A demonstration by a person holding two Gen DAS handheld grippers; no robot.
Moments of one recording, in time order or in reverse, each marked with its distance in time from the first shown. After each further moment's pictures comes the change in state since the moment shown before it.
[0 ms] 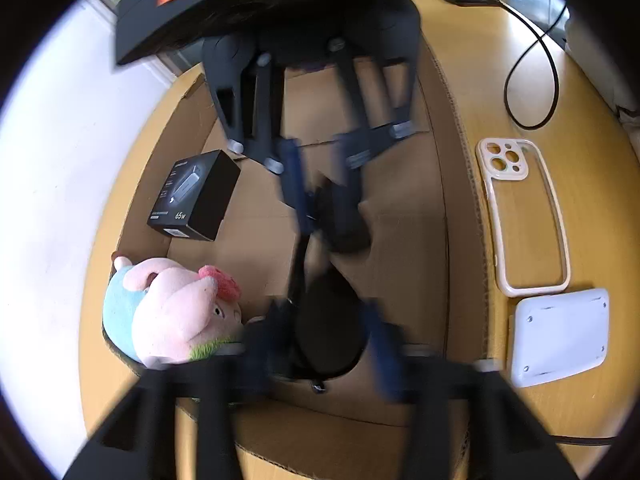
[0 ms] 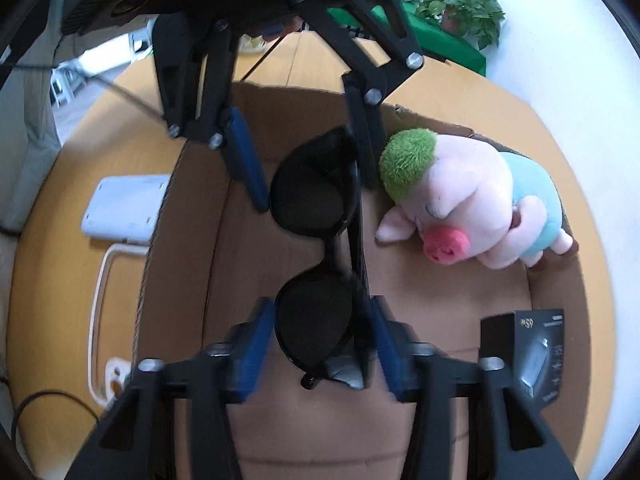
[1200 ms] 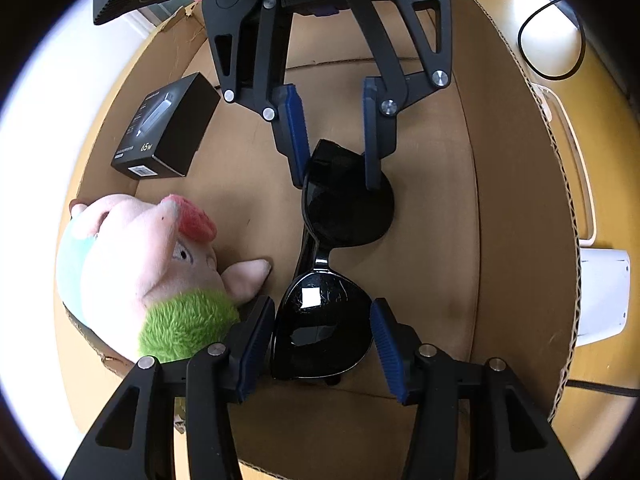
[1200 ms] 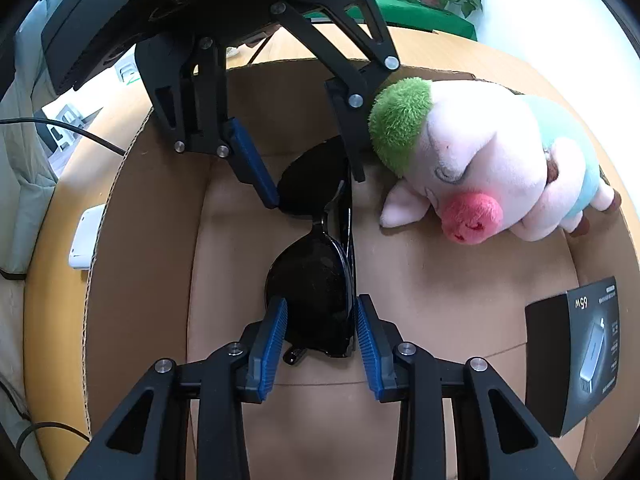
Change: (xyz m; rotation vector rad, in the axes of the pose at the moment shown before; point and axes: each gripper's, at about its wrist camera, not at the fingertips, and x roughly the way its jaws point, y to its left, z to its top) left arm 0.013 -0.024 -0.035 -0.032 0.163 -0.090; right arm 0.041 -0.015 -0.011 0.136 0.002 0.103
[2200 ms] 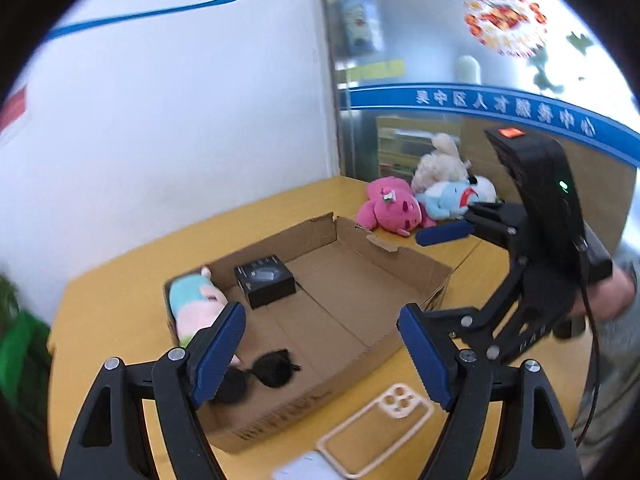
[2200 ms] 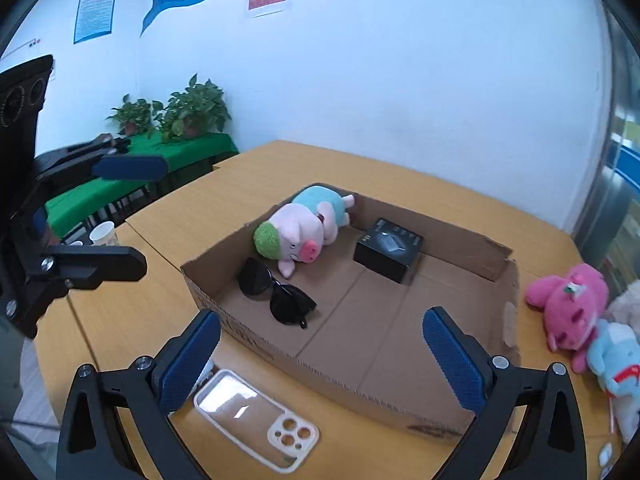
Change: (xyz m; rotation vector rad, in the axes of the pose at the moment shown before) left arm -0.190 -0.070 0.059 -0.805 -0.670 0.324; right arm -0.195 0.162 -0.036 0.721 -0.422 -0.684
